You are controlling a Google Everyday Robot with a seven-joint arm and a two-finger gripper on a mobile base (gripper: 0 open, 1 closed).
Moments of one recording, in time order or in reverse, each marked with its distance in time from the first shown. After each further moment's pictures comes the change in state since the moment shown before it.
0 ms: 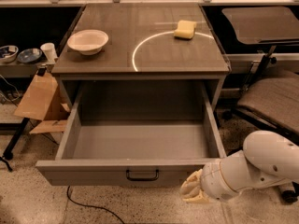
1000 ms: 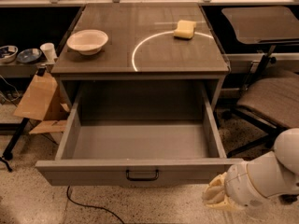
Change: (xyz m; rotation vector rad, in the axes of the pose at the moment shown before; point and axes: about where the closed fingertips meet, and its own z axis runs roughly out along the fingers) arm 0.024 0.025 -0.061 0.026 0.089 0.047
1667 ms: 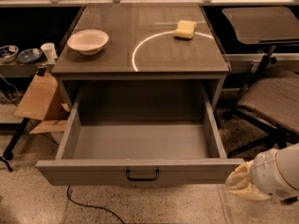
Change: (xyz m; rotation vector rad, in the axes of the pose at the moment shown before) arm 0.024 -0.020 -0.065 0.147 0.090 0.135
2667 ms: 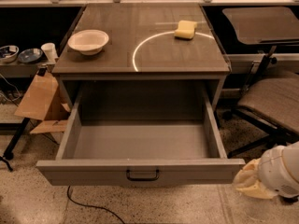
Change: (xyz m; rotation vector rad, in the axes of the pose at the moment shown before) arm 0.010 -0.006 -0.017 0.007 0.066 0.068
